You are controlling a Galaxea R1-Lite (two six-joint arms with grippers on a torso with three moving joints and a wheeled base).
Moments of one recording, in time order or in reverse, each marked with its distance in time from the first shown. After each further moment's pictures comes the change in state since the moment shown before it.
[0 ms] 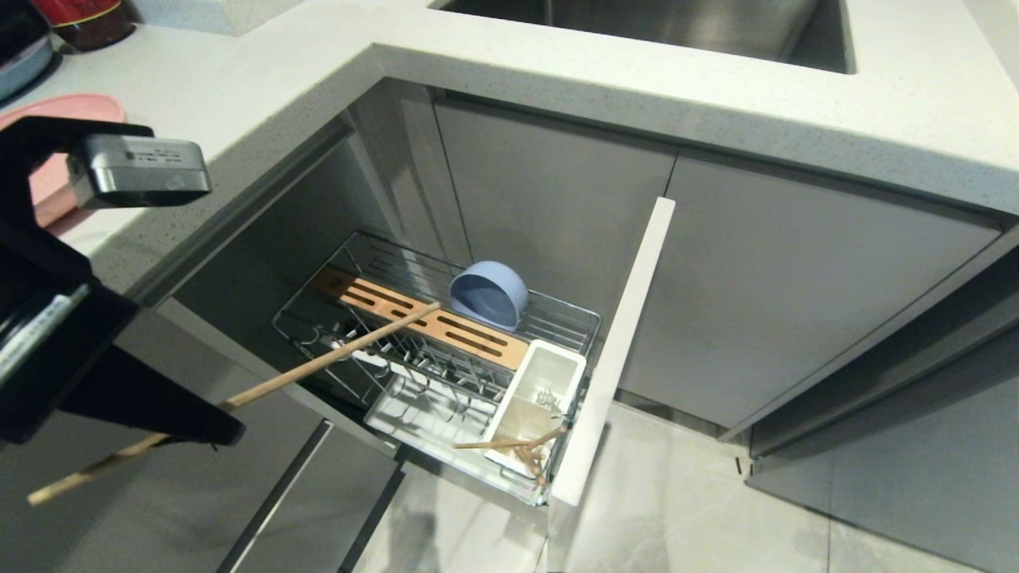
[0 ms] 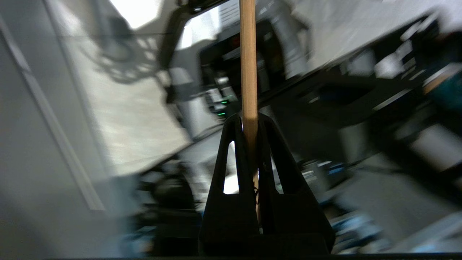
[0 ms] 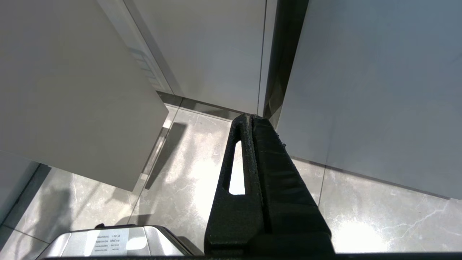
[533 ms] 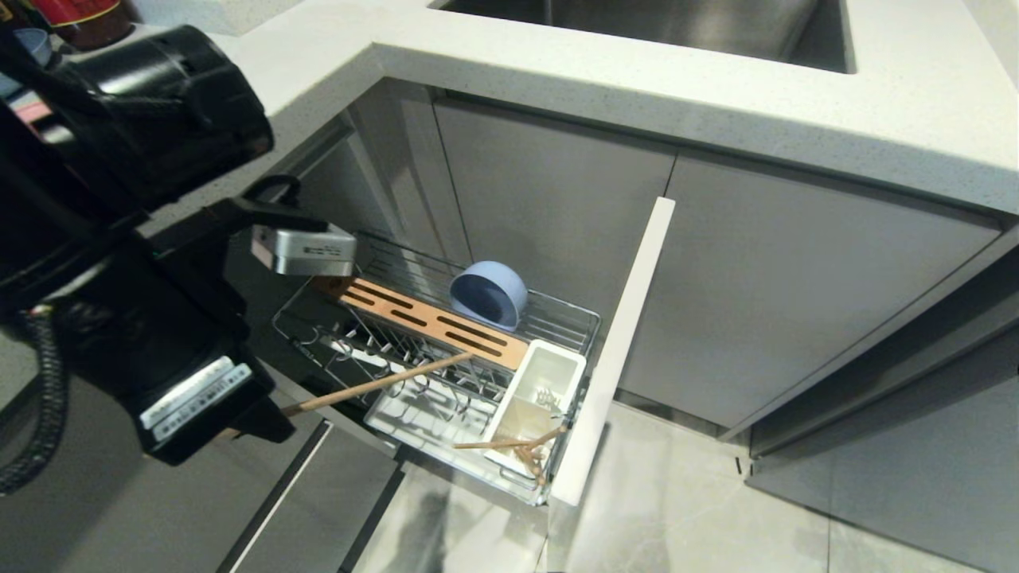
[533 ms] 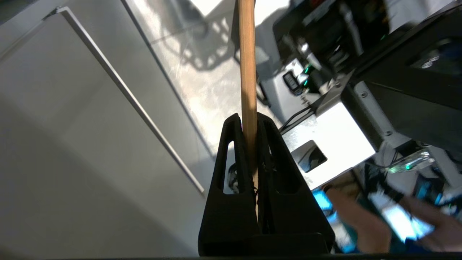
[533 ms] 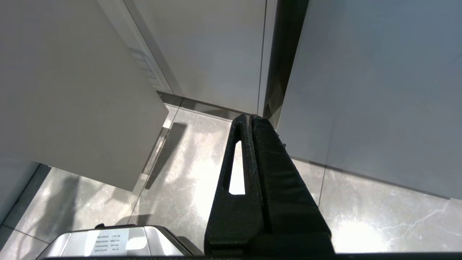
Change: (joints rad) left arm 0.006 0.168 0.018 0.010 0.193 0.373; right arm 0.000 0.000 0.000 0.000 0.000 0.000
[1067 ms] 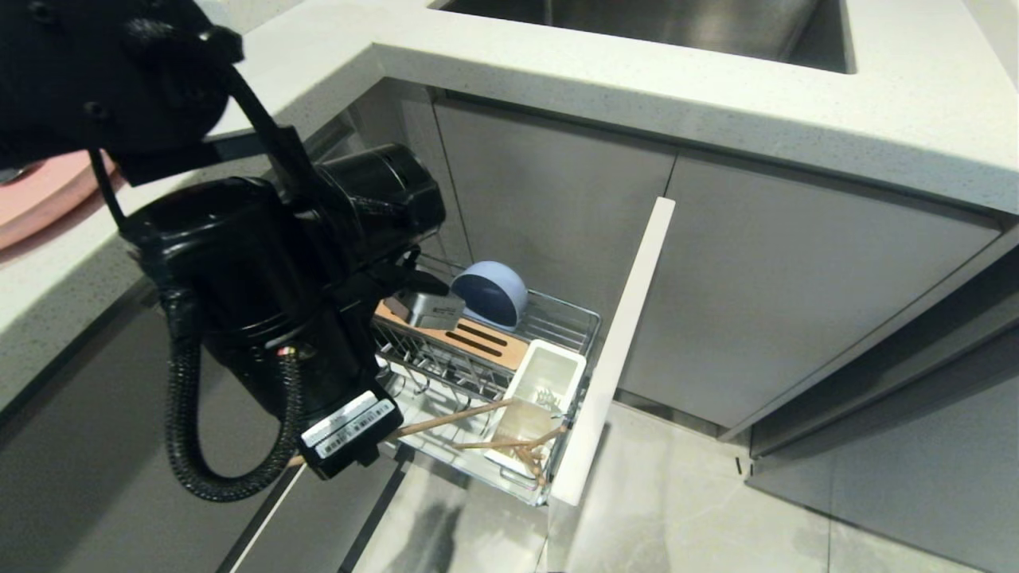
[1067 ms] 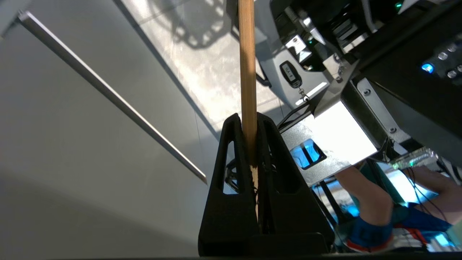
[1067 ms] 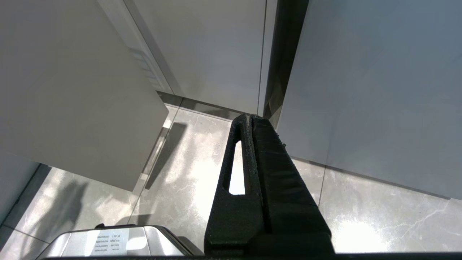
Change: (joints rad) left arm -0.082 0.194 -0.028 0.000 0.028 -0.066; right arm 0.000 0.000 0.000 0.000 0.000 0.000
